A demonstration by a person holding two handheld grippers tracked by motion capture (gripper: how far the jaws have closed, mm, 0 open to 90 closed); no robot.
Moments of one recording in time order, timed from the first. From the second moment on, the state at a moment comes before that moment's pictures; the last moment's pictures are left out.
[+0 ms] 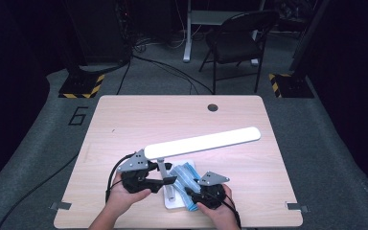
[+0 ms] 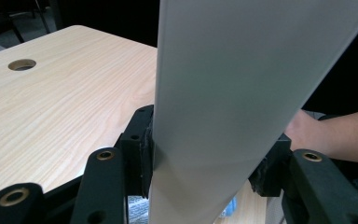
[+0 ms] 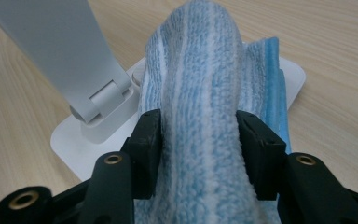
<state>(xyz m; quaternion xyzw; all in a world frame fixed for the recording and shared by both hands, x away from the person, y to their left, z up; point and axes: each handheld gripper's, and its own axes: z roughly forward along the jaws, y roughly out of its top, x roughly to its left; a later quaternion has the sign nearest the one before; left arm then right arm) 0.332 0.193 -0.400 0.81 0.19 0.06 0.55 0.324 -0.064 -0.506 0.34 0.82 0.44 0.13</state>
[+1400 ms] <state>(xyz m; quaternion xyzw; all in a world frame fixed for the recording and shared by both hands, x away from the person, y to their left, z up) 0.331 0.193 -0.403 0.80 0.19 0.06 0.56 0.333 -0.042 -0.510 0.34 0.83 0.41 0.15</state>
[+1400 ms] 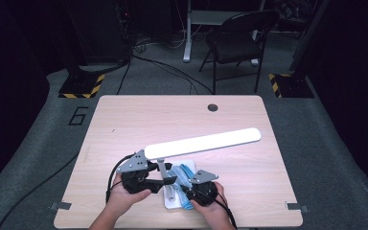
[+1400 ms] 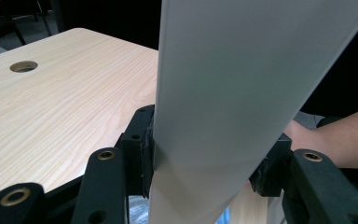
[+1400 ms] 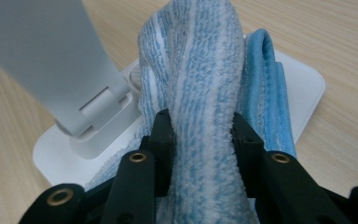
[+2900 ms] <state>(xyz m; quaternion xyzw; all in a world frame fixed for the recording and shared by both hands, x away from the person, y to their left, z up) 0.331 0.194 -0.404 0.80 0.19 0.06 0.56 0.408 -0.024 -0.508 0.39 0.82 0.39 0.18</state>
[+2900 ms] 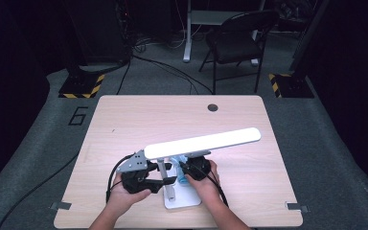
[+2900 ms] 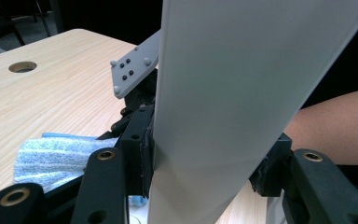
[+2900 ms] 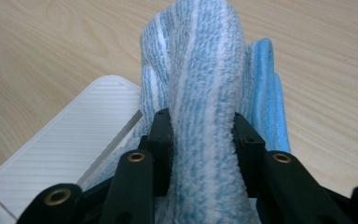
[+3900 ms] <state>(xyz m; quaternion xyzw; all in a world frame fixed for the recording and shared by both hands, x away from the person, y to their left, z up) 0.330 0.192 -0.404 0.80 0.20 0.07 0.56 0.394 -0.035 -0.515 0.39 0.80 0.43 0.17</state>
